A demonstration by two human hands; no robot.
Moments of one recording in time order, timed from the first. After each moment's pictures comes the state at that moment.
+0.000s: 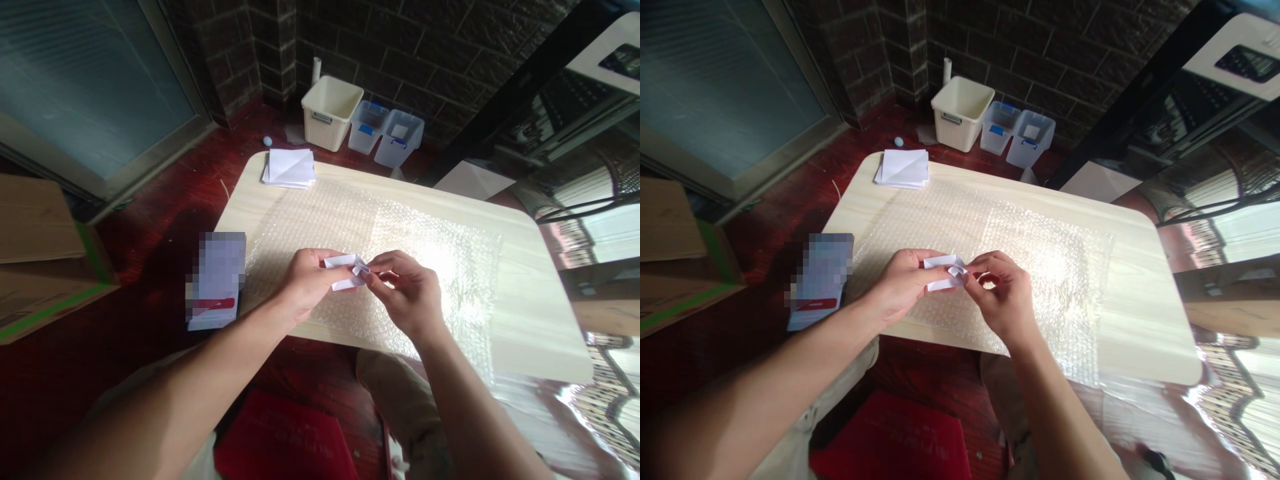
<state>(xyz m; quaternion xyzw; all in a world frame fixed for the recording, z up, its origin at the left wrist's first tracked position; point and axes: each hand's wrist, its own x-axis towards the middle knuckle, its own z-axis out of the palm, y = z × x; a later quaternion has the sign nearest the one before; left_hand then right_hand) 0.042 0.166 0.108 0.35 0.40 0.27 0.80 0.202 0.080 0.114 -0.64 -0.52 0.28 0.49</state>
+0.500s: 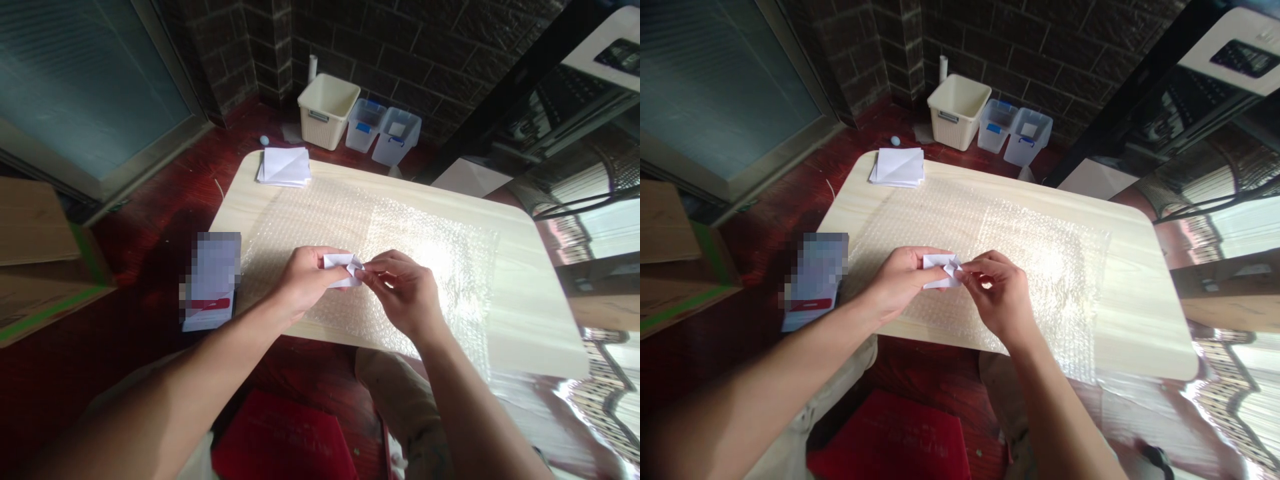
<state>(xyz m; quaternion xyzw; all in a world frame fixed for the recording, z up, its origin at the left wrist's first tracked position) 0.043 0.168 0.105 0.41 0.39 0.27 0.77 0.204 0.078 0.123 -0.67 -0.55 0.24 0.43</state>
